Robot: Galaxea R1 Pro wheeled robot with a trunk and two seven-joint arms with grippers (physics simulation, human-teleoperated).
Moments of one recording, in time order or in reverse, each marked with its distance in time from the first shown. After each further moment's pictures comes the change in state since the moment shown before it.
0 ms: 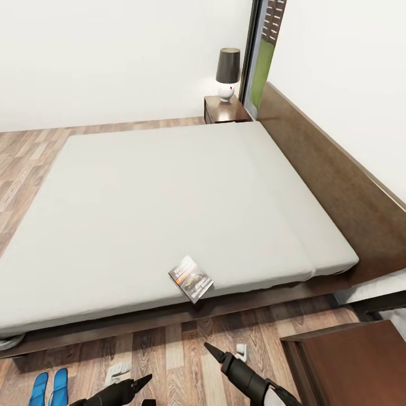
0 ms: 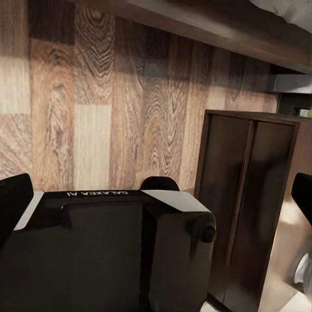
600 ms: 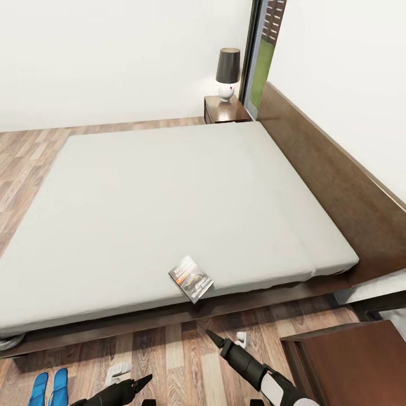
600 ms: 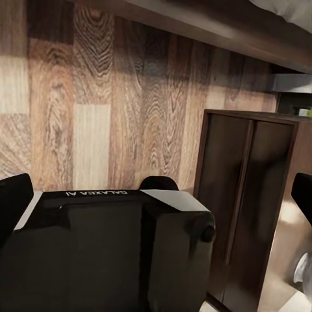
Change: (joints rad) left arm 0.000 -0.002 -0.001 0.001 0.000 0.000 -0.001; right arm -0.052 0.004 -0.002 0.001 -0.013 -0.047 -0.115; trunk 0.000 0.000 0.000
